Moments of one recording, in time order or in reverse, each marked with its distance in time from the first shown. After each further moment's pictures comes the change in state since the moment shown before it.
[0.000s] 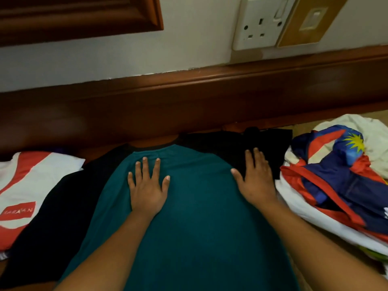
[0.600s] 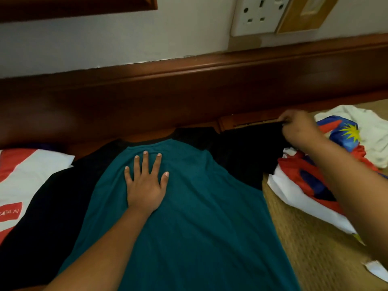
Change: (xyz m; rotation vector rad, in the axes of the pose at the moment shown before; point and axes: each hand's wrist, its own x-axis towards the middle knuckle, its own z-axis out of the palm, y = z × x) left_hand 0.002 0.002 0.003 0.042 -0.034 0.080; right_hand 0.071 0.041 -0.126 0.178 0.067 0.192
